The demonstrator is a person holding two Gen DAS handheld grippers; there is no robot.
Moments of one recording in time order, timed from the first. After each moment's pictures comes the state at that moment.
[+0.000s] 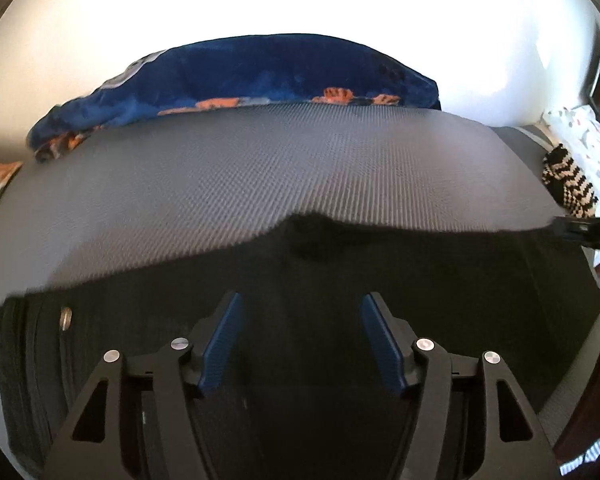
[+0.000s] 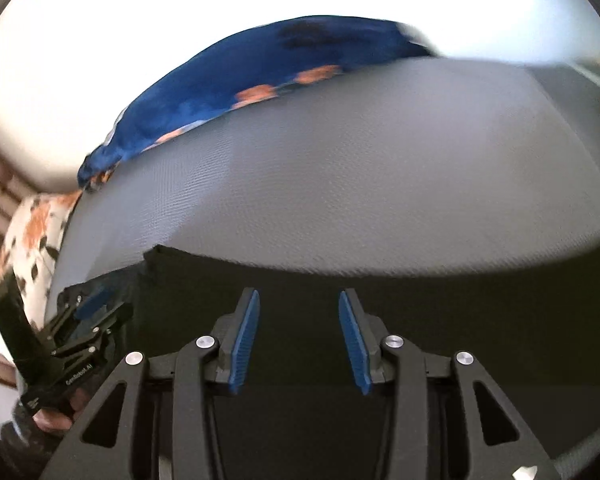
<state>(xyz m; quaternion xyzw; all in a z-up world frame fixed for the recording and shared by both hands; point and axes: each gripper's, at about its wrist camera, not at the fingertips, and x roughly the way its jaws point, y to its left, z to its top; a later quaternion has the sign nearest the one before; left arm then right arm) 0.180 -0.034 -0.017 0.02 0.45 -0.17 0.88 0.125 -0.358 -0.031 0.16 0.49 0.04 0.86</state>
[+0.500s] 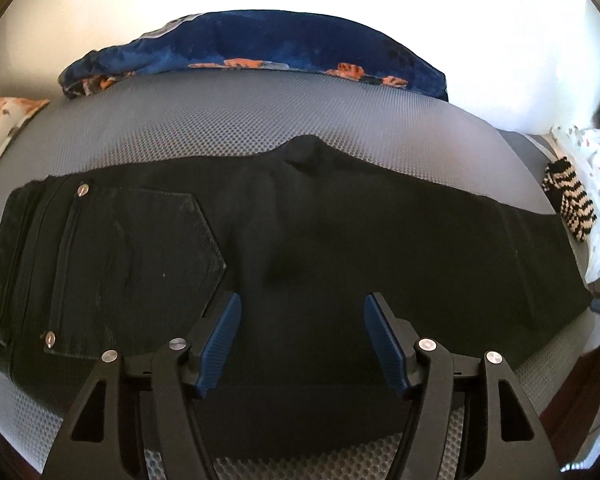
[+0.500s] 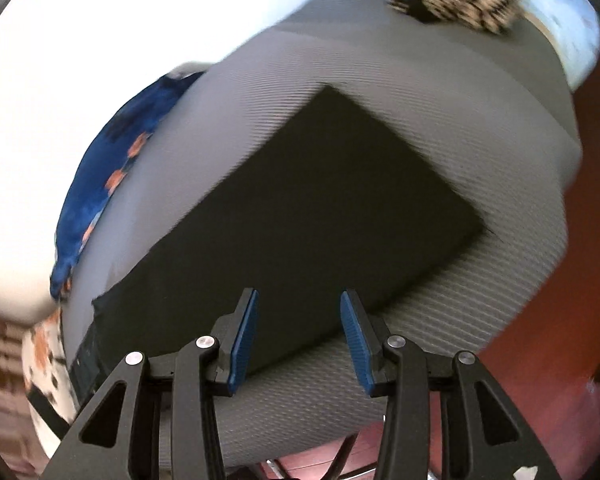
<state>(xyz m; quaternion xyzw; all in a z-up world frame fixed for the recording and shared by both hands) 0.119 -0.030 -0.023 -0.03 0.48 -0.13 0.86 -0.035 -0.531 -0.057 0.36 0.45 -0.13 0.80</state>
